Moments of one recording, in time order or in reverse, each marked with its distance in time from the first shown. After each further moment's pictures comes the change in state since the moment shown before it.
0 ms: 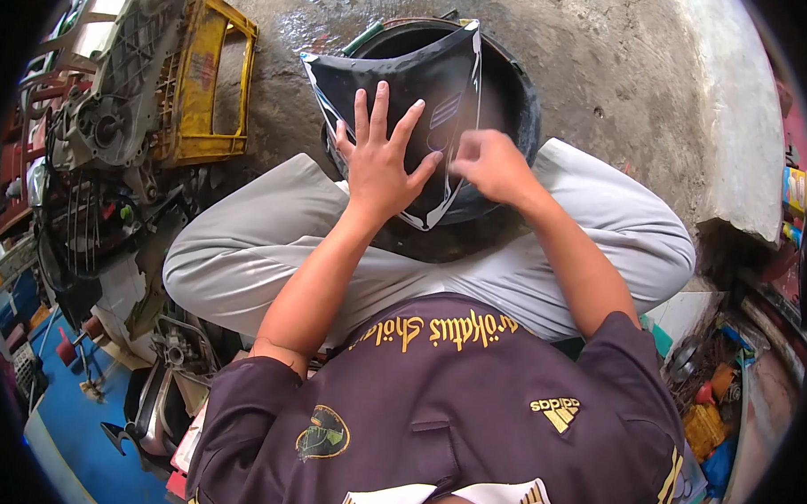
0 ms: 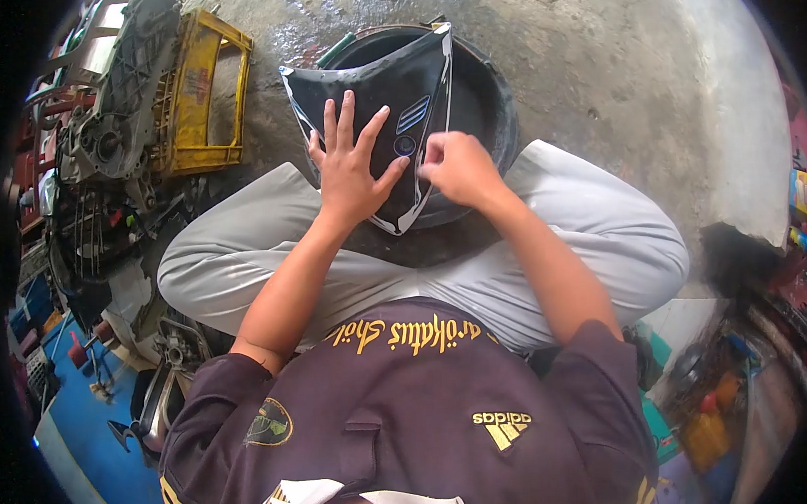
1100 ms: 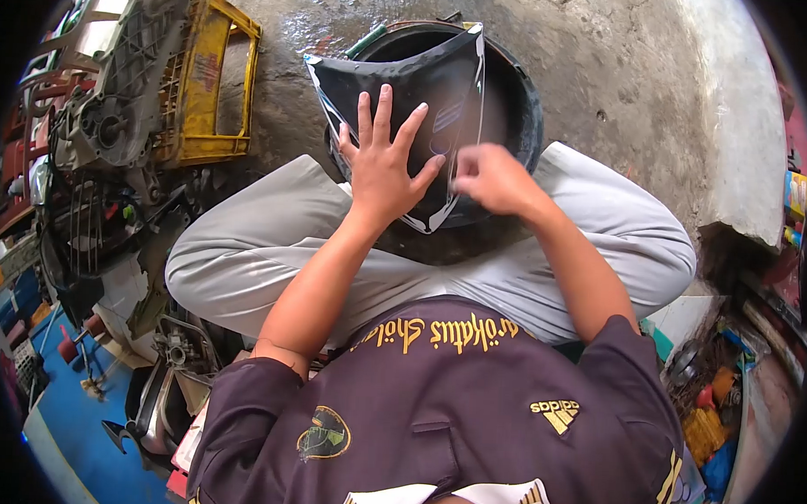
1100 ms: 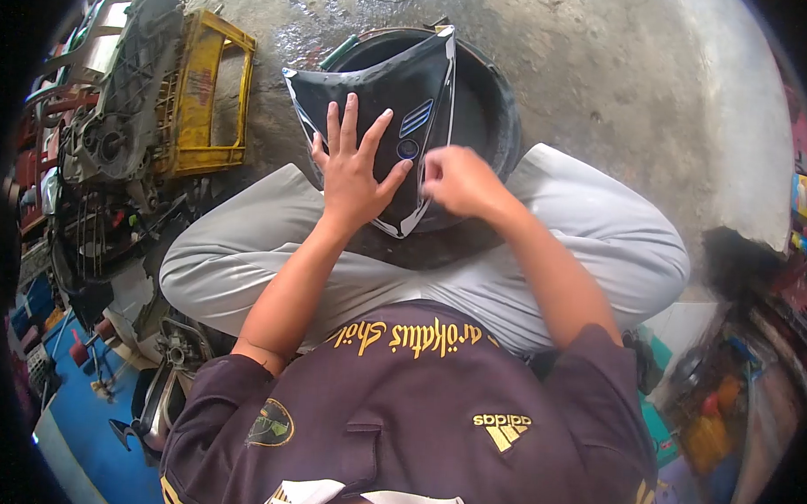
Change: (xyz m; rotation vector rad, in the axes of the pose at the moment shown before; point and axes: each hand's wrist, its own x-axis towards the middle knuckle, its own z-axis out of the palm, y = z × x) left_hand 0.000 0.000 -0.001 0.010 -0.006 -0.004; right_hand -0.007 0.005 0.005 -0.029 -0.095 -0.050
